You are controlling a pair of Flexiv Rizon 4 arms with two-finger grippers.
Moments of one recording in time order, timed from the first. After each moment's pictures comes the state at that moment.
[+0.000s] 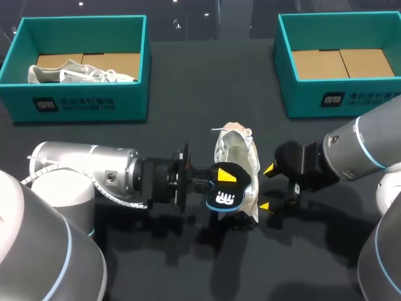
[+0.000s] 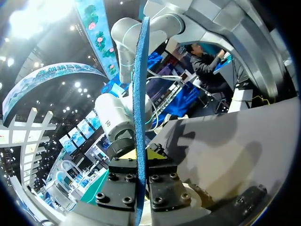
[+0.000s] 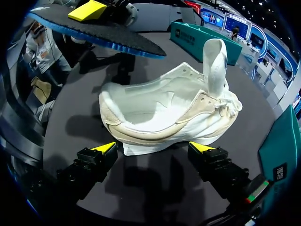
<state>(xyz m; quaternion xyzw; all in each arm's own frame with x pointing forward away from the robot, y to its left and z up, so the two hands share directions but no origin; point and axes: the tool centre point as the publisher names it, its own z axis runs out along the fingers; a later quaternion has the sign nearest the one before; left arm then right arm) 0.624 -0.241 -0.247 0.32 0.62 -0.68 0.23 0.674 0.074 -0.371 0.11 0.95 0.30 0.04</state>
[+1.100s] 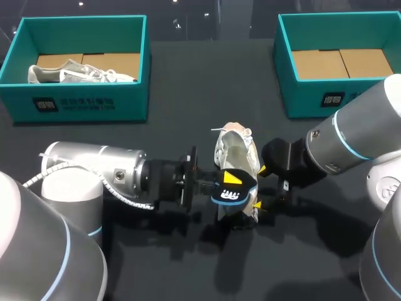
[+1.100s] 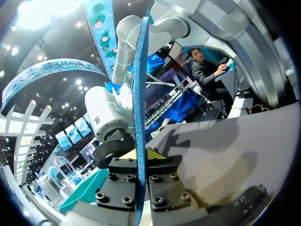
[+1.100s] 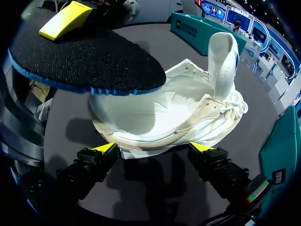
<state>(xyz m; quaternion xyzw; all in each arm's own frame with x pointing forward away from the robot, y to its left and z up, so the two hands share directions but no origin) 0.625 -0.253 -0.259 0.30 0.63 -0.69 0.19 0.679 0.085 -0.375 0.11 0.96 0.27 0.03</state>
